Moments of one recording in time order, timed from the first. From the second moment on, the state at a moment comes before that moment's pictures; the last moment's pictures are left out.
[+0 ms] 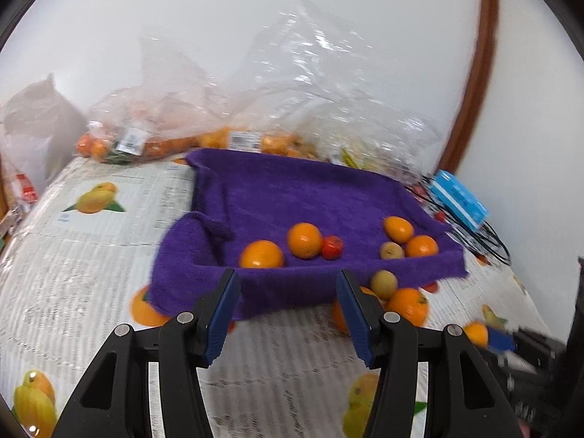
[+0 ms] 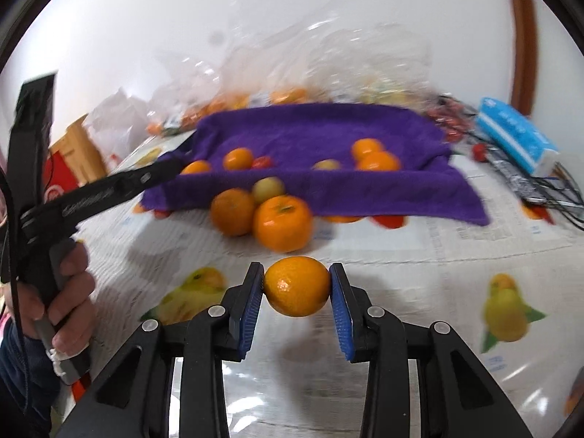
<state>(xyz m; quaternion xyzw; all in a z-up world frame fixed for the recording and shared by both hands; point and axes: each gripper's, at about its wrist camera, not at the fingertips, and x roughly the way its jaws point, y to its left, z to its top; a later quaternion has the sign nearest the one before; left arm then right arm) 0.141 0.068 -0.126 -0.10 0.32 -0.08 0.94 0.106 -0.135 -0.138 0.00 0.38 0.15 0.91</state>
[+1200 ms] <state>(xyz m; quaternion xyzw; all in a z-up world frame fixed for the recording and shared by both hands) 0.158 0.025 -0.150 -0.08 0.40 -0.12 0.90 0.120 -0.192 -0.150 0.04 0.39 0.09 0.91</state>
